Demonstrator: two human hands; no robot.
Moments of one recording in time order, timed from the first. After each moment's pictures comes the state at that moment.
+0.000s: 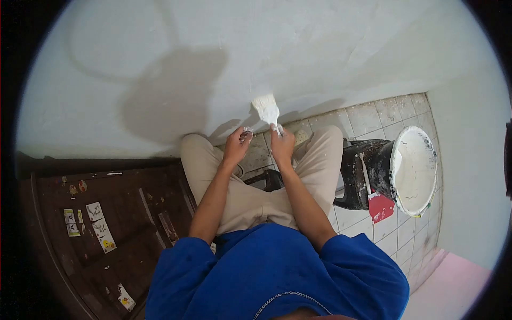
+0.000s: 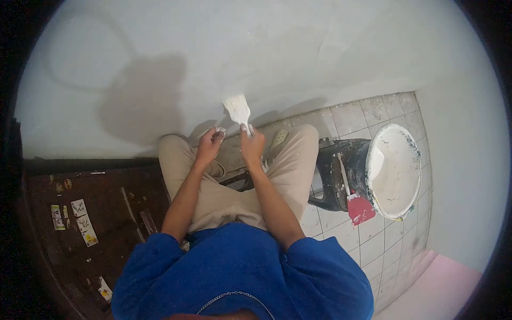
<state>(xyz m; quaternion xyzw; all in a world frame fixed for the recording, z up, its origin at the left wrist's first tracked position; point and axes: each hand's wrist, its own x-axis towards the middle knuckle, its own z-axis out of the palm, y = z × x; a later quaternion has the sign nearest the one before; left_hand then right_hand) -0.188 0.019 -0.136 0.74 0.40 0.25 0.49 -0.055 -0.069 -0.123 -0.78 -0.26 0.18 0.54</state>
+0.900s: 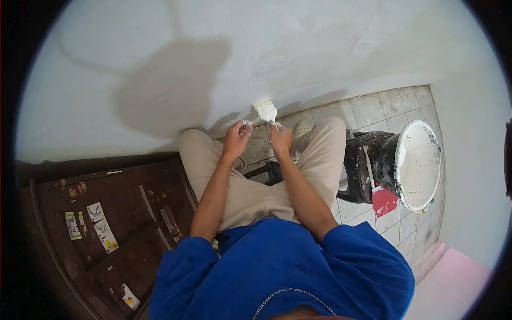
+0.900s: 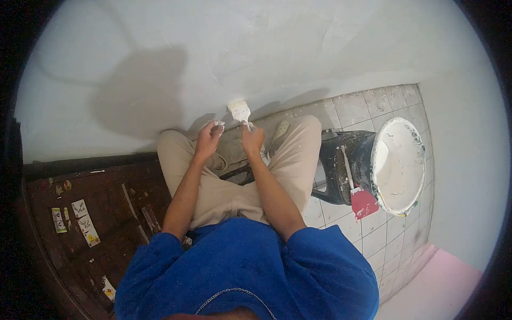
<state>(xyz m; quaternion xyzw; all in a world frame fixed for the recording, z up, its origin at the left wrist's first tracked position) -0.192 0.021 -0.141 0.73 0.41 0.23 0.49 -0.057 -0.059 -0.167 -0.81 -0.13 0.29 0.48</state>
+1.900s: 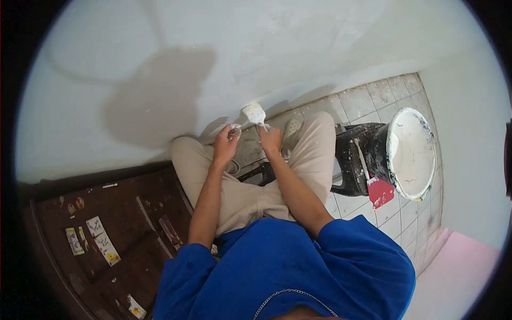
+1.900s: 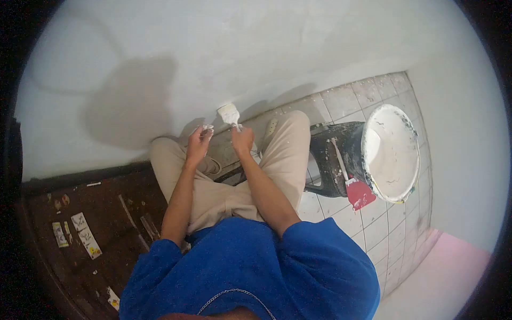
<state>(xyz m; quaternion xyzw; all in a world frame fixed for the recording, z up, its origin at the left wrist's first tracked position) -0.190 0.016 -0.132 0.73 0.41 0.24 0.49 -0.054 -0.060 -0.201 -0.85 -0.17 0.23 0.44</state>
